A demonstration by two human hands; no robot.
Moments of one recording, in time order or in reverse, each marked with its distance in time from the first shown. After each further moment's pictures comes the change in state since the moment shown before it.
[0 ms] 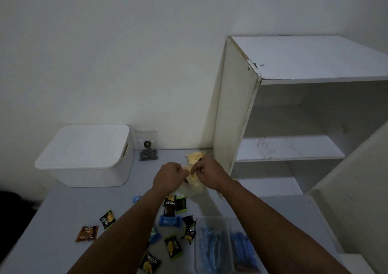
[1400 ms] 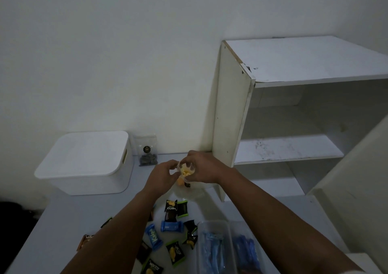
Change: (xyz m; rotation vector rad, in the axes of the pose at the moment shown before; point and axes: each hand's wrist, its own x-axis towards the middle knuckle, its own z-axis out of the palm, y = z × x) left_hand 0.024 -0.029 -0.012 0.038 0.033 0.301; right_hand 0.021 -0.026 -0.032 -0.165 -0.134 -0.276
